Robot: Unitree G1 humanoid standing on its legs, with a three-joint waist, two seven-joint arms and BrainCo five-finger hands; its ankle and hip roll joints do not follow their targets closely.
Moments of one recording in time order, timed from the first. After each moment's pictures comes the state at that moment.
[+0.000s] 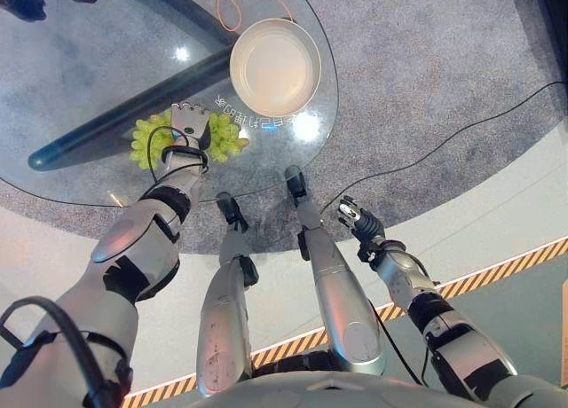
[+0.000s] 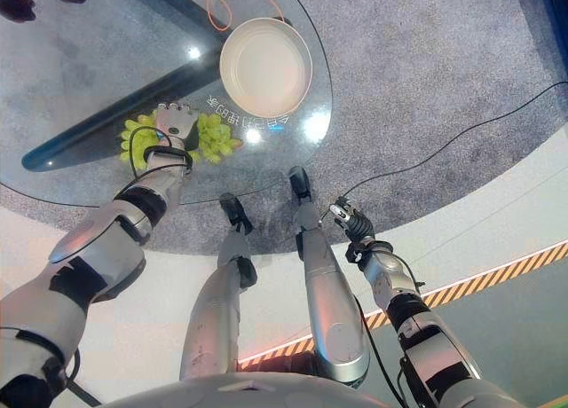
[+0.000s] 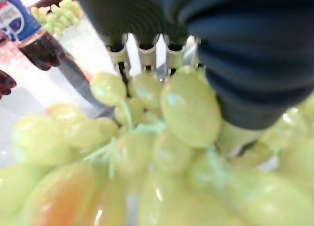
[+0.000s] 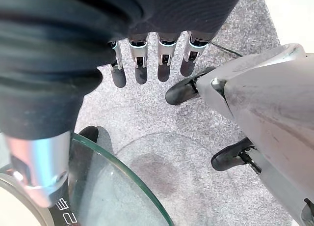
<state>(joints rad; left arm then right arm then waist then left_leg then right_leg) -1.07 0.43 -0.93 1.24 0.72 0.33 0.40 -0.37 -0.30 0.37 0.84 0.81 -0.16 0.15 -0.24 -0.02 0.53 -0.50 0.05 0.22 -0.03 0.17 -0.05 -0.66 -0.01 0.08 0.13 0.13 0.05</state>
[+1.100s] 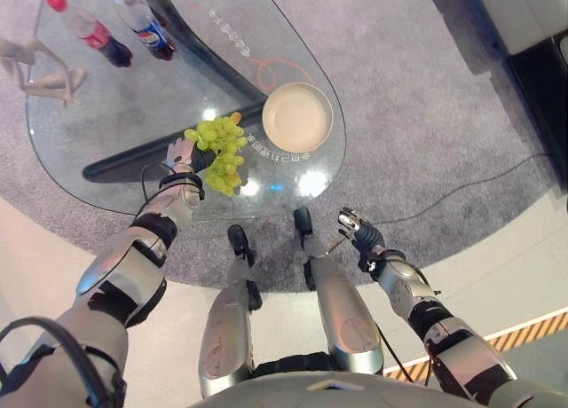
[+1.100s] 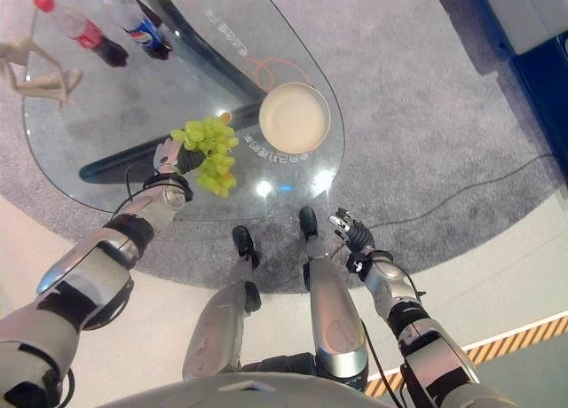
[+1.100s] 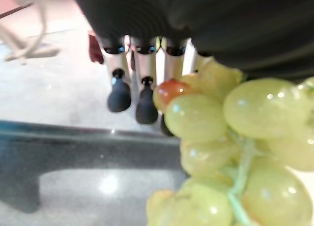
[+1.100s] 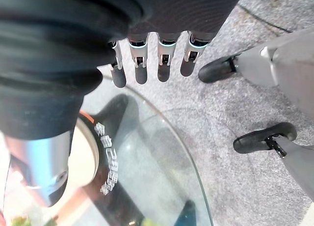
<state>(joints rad) -0.85 0.52 -0.70 1.05 0.21 -0.02 0.47 -0.33 -0.29 0.39 0.88 0.79 -0.15 0.16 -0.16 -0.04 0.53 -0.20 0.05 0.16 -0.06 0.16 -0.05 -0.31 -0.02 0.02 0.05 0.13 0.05</state>
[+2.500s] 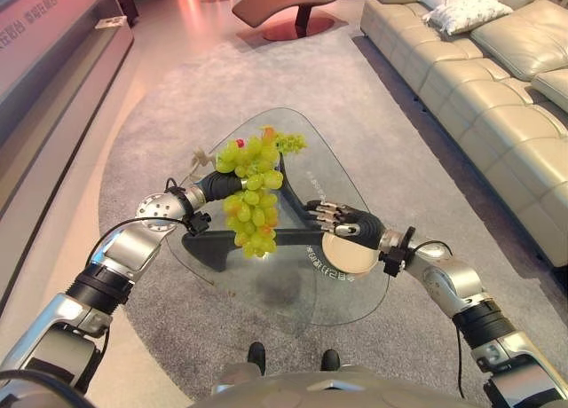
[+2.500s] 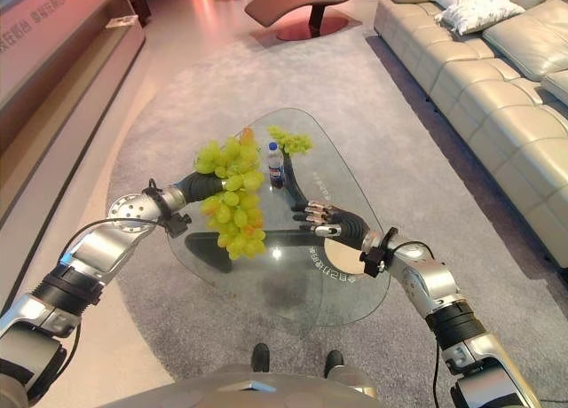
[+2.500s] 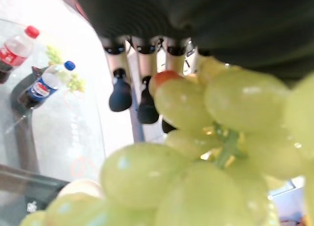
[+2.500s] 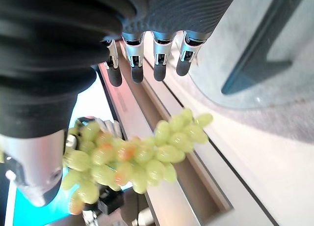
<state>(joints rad) -0.41 0.73 -0.44 0.08 -0.28 -0.04 -0.40 -0.22 -0.53 0.34 0.15 0.65 0.25 0.66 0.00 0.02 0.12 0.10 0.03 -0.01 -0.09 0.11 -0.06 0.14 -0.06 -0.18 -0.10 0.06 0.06</state>
